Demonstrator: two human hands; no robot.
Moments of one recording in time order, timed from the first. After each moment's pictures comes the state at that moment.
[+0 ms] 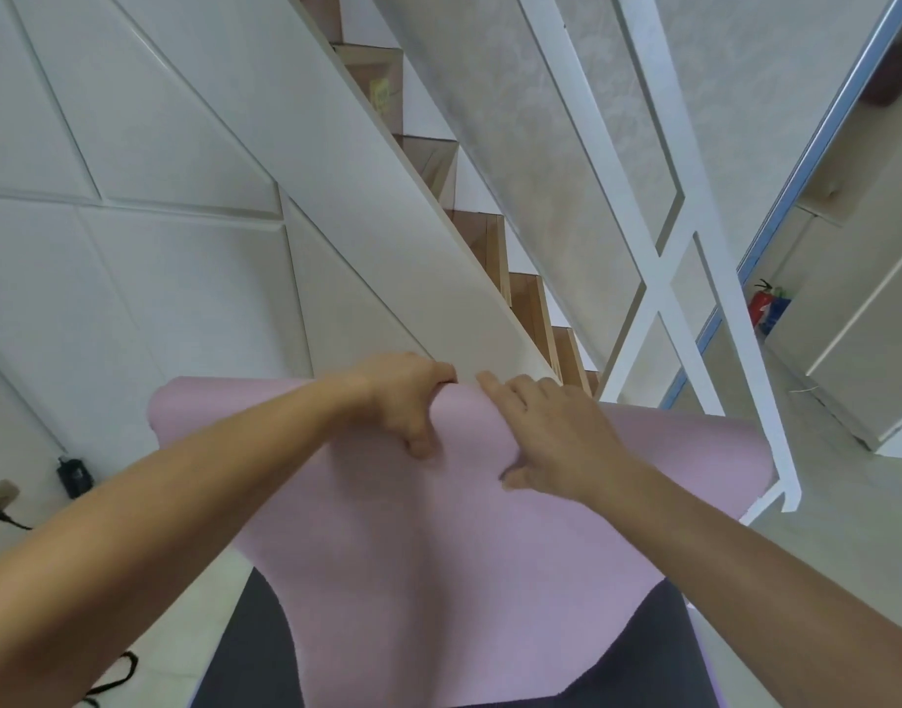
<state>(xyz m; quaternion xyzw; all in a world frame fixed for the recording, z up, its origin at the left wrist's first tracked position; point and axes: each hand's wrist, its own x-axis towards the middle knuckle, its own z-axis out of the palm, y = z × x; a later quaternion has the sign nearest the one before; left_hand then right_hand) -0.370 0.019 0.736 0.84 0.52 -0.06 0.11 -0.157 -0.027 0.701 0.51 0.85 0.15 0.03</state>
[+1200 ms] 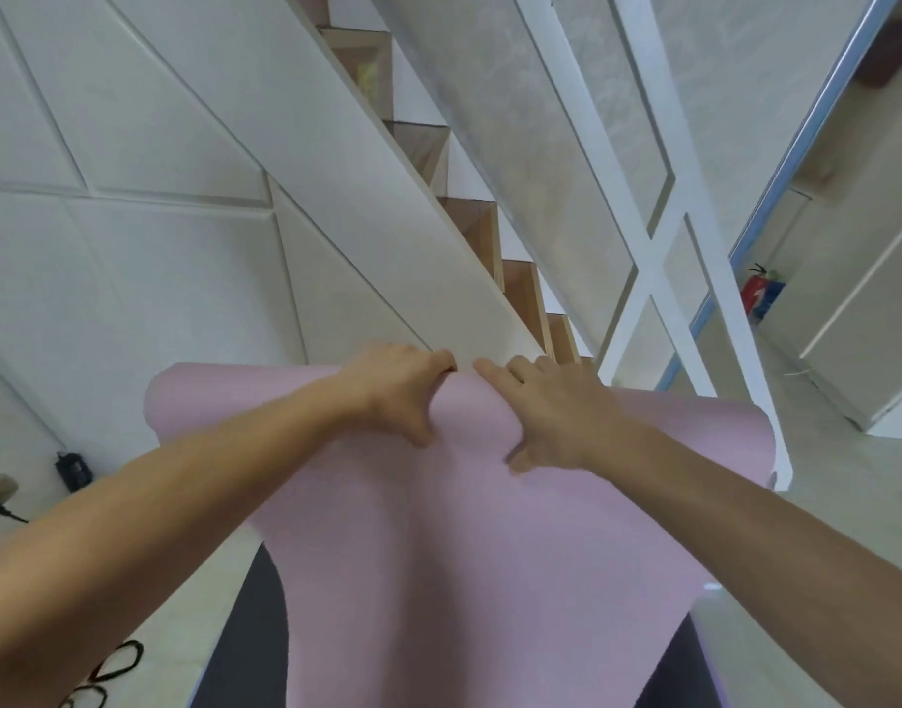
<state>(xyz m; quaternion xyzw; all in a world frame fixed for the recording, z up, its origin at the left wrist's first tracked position) -0.365 0.006 0.725 0.86 0.51 -0.02 0.02 -0.150 -0.030 0.717 0.51 0.85 0.12 0.06</state>
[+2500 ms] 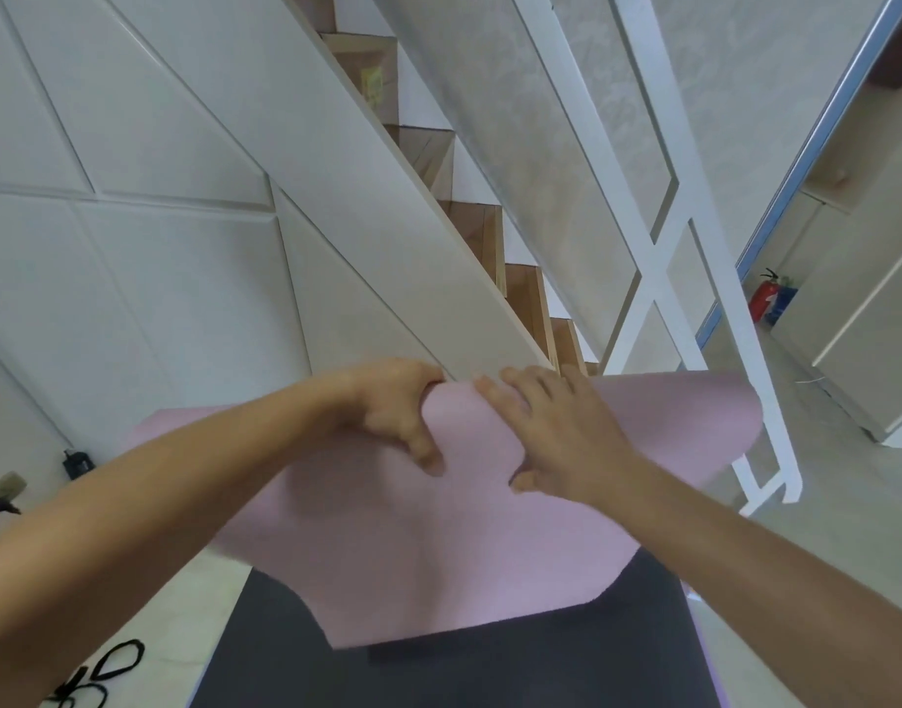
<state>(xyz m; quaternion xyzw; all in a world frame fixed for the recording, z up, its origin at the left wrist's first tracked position) -0.361 0.003 0.735 0.81 0.53 -0.02 0.24 -0.127 -0.032 0.686 0.46 0.86 0.21 -0.02</state>
